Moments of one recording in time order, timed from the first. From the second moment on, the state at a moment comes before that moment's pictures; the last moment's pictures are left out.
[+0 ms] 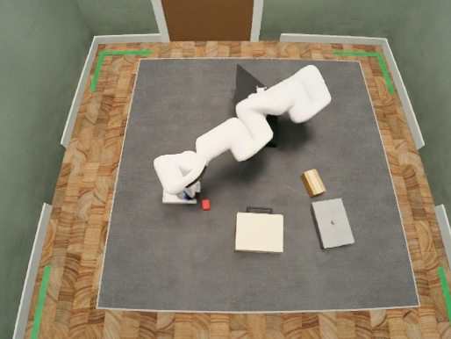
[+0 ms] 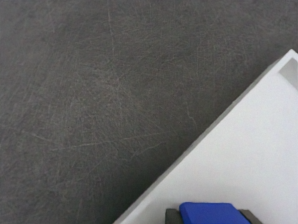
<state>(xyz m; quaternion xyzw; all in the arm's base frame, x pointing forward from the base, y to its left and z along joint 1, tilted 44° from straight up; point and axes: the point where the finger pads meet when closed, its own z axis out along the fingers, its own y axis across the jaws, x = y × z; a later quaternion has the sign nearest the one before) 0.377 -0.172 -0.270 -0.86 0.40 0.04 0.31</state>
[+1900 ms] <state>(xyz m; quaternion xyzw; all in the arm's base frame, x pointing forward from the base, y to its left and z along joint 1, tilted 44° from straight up) 0.377 -0.170 -0.272 -0.86 0.40 0.04 0.31</state>
